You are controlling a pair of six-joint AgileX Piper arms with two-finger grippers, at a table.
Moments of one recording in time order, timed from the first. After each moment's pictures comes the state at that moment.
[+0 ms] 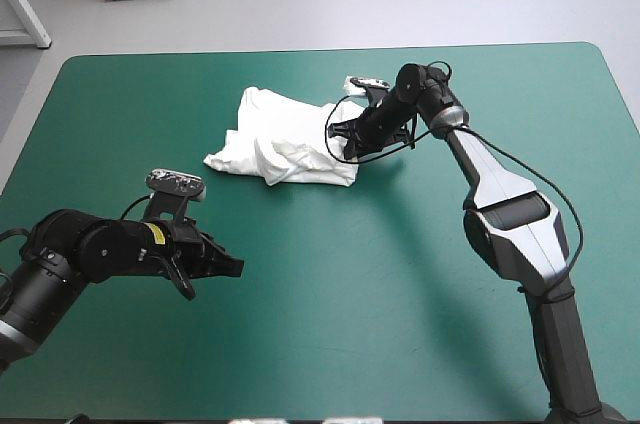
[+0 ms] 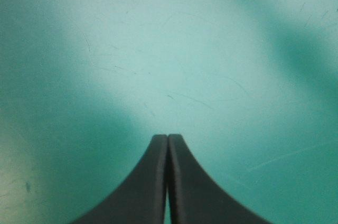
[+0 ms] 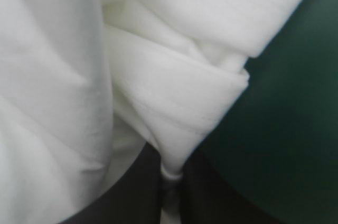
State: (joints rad) left arm -0.43 1.07 -0.96 -0.21 1.00 -0.02; right arm 0.34 2.44 -2.34 0.47 1.22 -0.01
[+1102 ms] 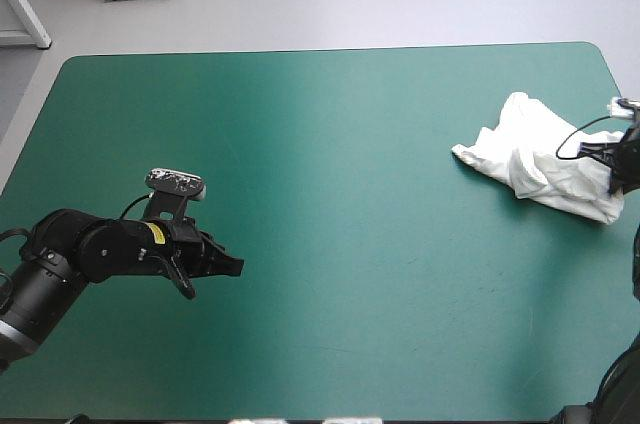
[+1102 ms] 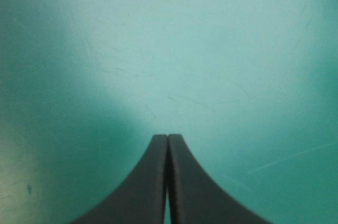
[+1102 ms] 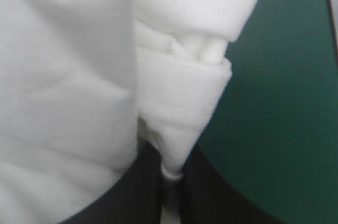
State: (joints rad) left arm -0.43 1.07 -0.96 -0.20 1.00 -0.02; right arm -0.40 2.01 -1.73 -0.01 1.23 -0.02
